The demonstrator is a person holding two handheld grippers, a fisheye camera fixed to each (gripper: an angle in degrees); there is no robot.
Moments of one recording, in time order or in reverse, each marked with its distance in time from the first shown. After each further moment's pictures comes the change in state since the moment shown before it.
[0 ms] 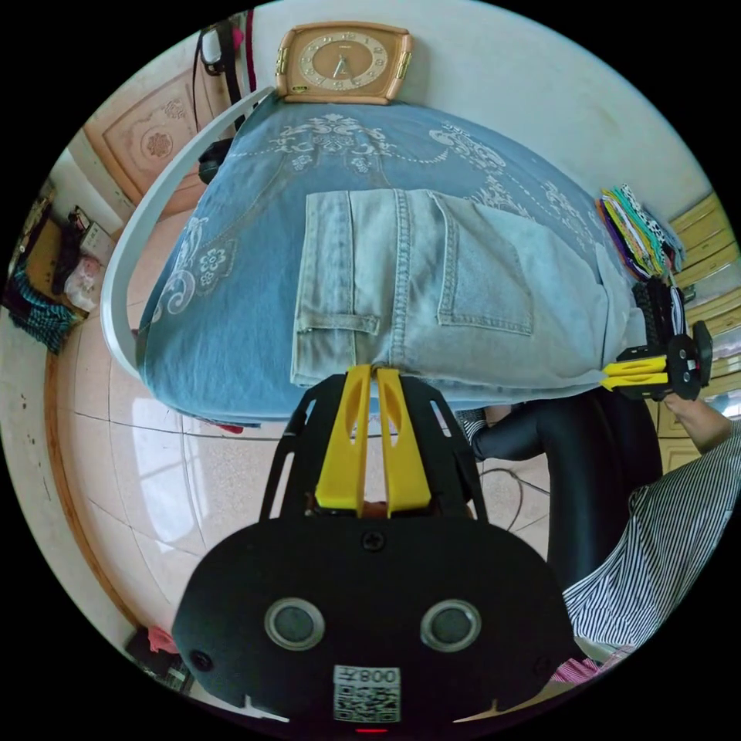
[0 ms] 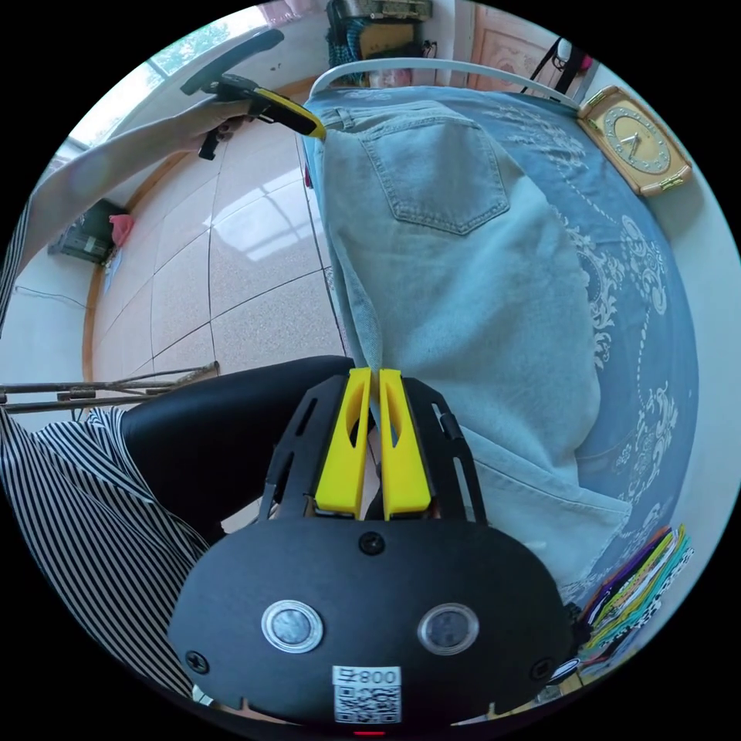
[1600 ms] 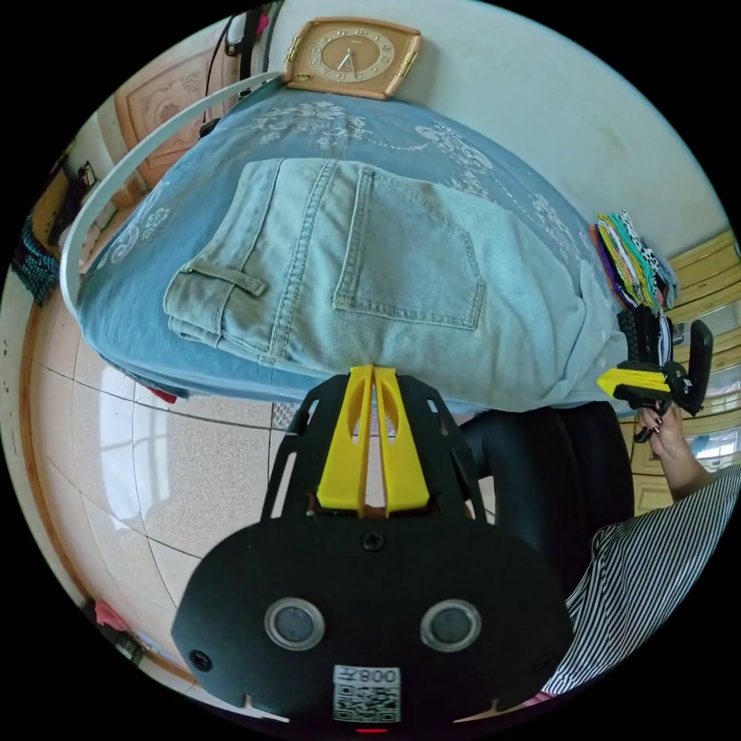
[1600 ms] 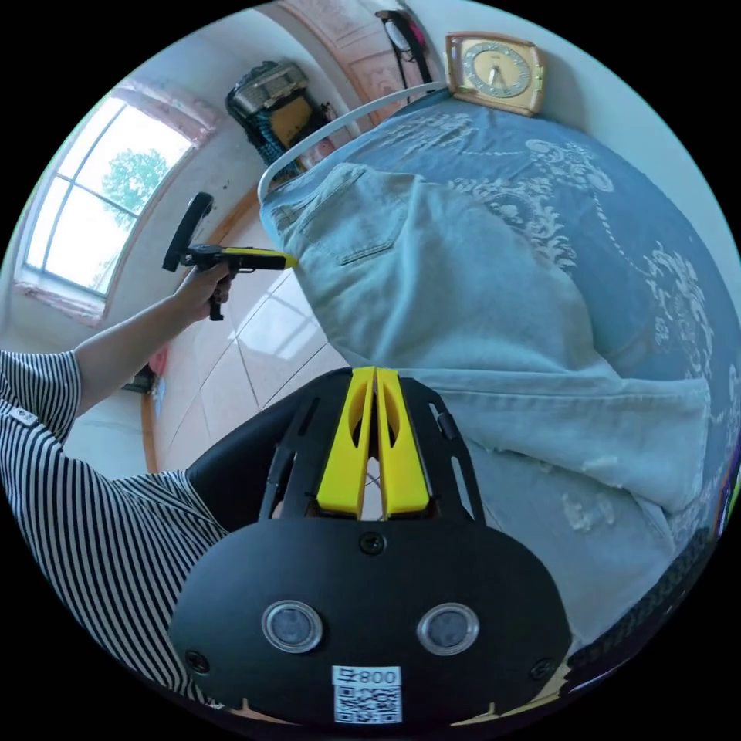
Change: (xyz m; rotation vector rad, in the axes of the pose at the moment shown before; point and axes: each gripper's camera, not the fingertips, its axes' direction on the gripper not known) left arm 0.203 0.164 0.051 0.026 0.094 -0.132; right arm 0.139 0.201 0.045 0.265 -0.263 0.344
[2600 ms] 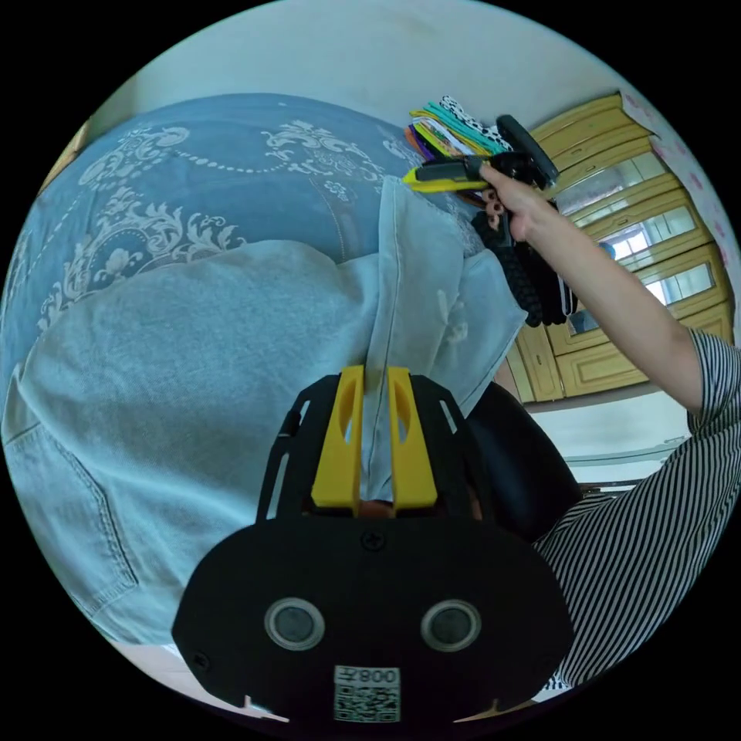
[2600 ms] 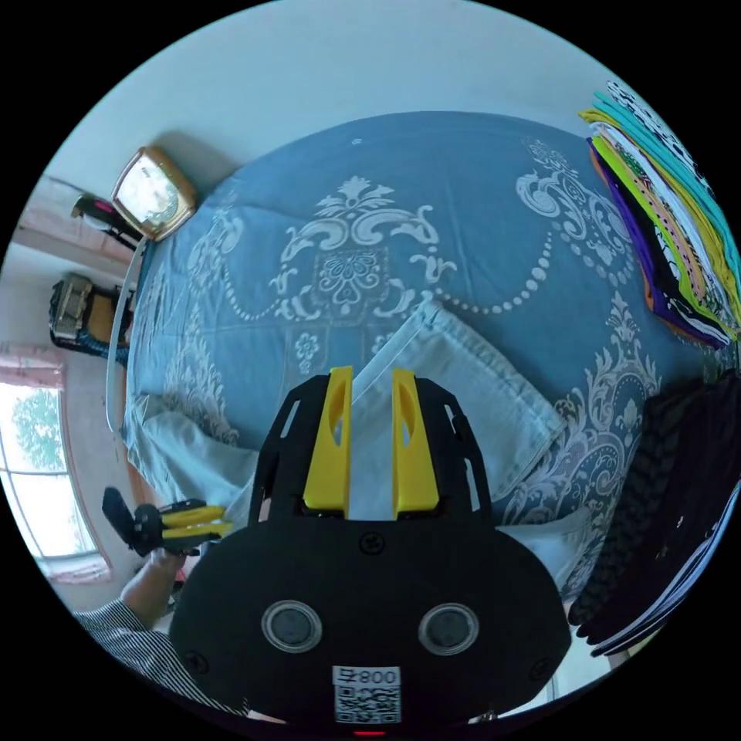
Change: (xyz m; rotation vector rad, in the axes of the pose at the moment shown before) left arm 0.476 -0.151 0.208 -0.137 0.379 0.518; right arm 0.486 0.148 -0.090 0.190 0.183 0.758
